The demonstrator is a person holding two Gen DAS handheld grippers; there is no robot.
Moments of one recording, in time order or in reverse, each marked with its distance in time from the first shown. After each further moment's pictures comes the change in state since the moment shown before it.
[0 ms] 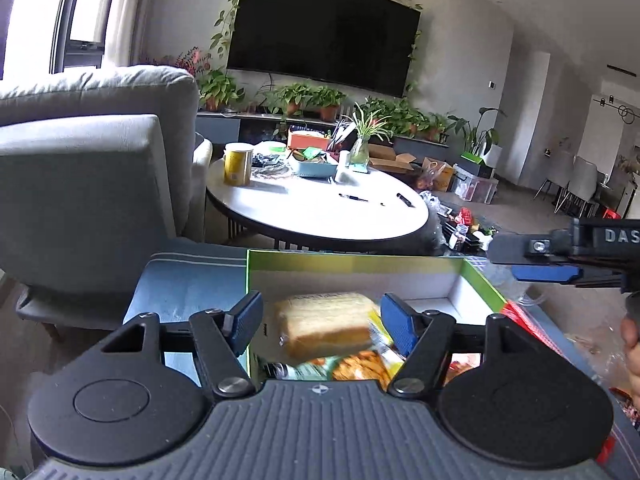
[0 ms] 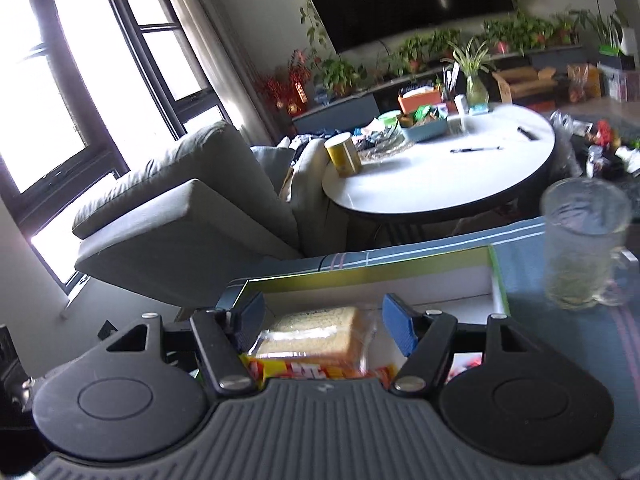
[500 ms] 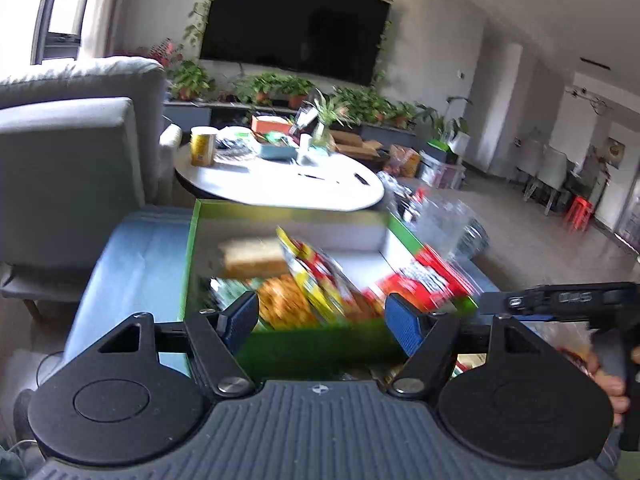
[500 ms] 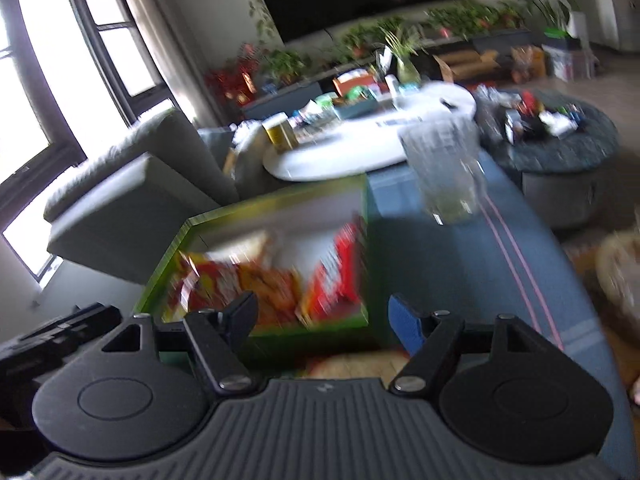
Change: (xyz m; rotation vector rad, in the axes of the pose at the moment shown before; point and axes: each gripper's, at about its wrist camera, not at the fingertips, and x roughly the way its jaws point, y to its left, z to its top) left arm -0.056 -0.048 -0.048 0.019 0.042 -0.096; right arm -0.053 -0.048 -0.061 0.064 0.056 -0.151
